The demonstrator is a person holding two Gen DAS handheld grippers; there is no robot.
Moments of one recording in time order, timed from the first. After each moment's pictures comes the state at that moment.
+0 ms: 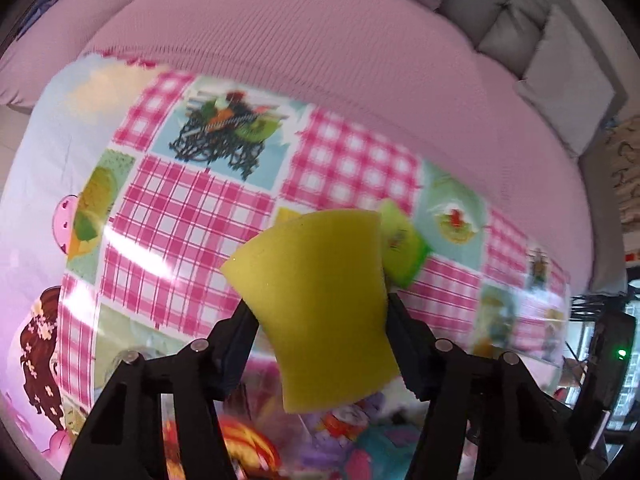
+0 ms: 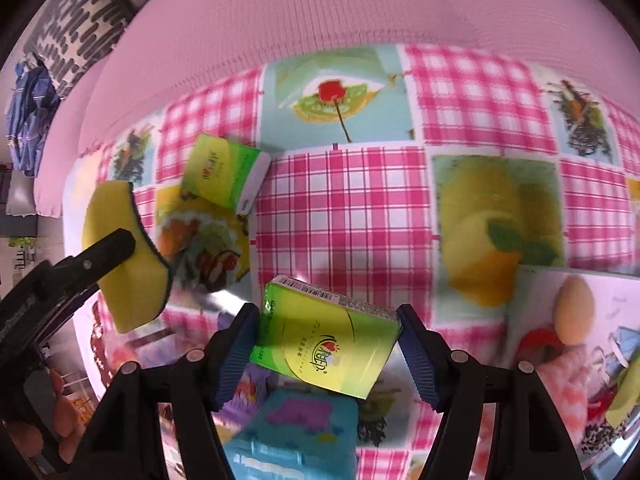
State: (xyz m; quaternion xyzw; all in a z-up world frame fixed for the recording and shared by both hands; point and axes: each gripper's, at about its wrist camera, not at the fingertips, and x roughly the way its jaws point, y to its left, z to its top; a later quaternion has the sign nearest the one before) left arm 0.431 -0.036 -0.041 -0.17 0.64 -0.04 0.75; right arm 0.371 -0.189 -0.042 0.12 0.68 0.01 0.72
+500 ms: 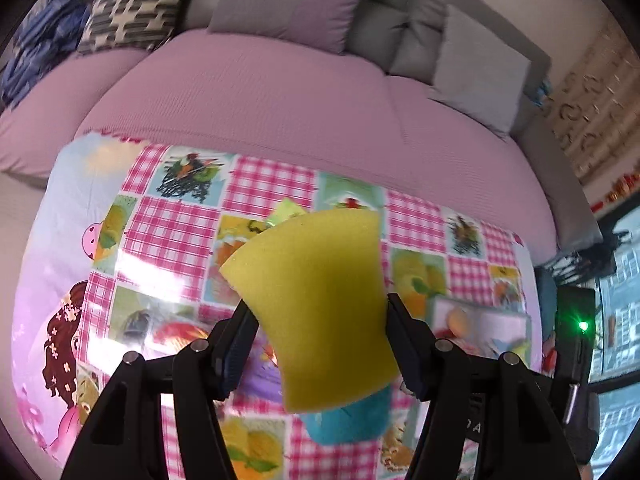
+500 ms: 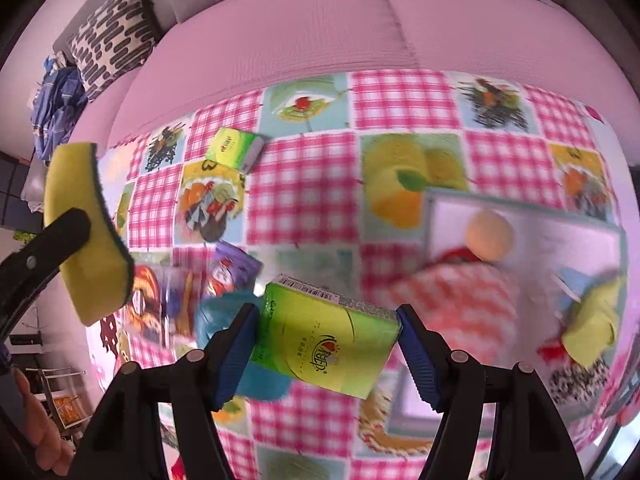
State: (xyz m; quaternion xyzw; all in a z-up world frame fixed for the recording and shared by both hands) left arm 0.313 -0.035 0.081 -0.11 0.54 -0.12 0.82; right arm 0.261 -0.224 0.035 0.11 0.63 0.01 0.76
